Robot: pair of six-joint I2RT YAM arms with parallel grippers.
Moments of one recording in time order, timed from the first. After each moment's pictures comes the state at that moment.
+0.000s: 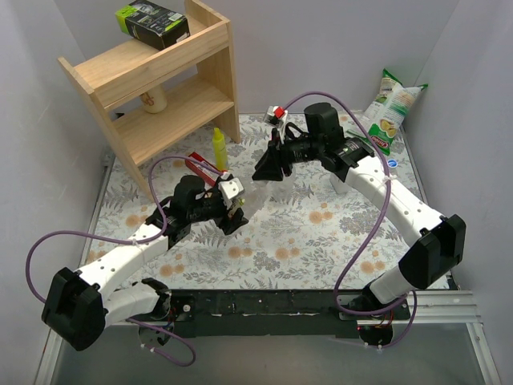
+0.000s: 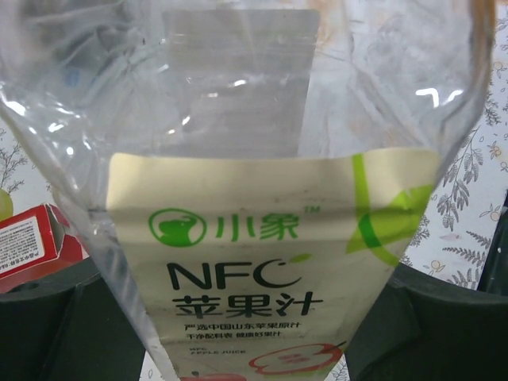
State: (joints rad) left arm -0.57 1.08 0.67 -0.06 0.47 0.29; right arm 0.62 1.53 1.50 -0.46 -0.88 -0.04
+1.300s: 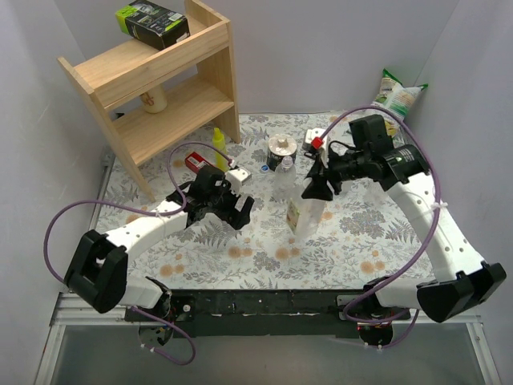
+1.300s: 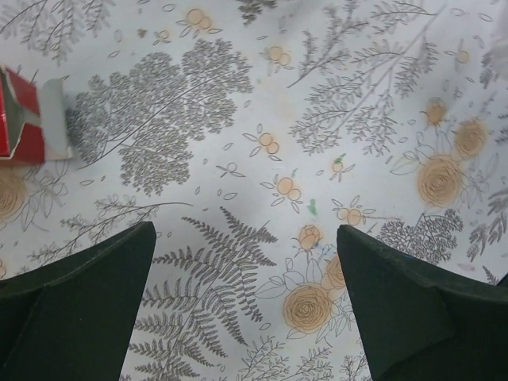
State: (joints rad) left arm -0.58 1.34 0.82 -0.23 0.29 0.07; right arm 0.44 1.29 1.48 -1.03 -0.80 -0.61
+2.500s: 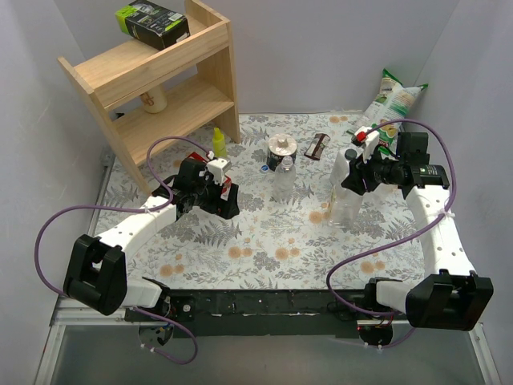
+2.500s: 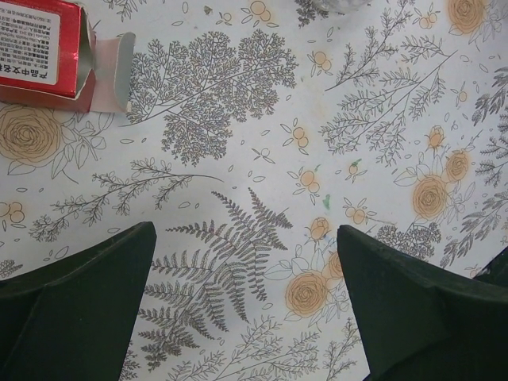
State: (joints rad) left arm -0.43 1.34 0.86 -0.32 0.33 -0.06; right arm -0.01 1.19 1.16 -0.81 -0.70 -0.58
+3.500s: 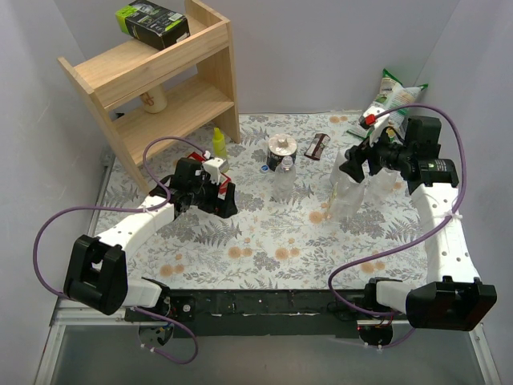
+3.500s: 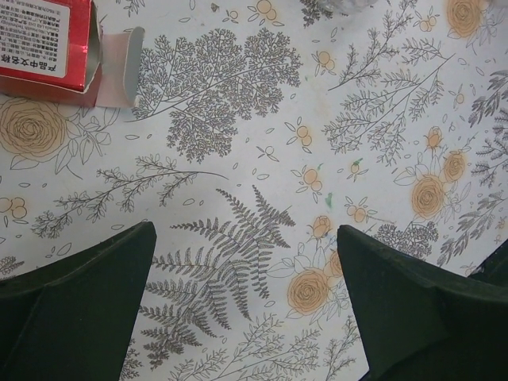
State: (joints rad) left arm -0.39 1.34 0.85 -0.32 0.36 -0.06; right arm -0.02 1.19 1.27 -0.73 -0.70 -0.52
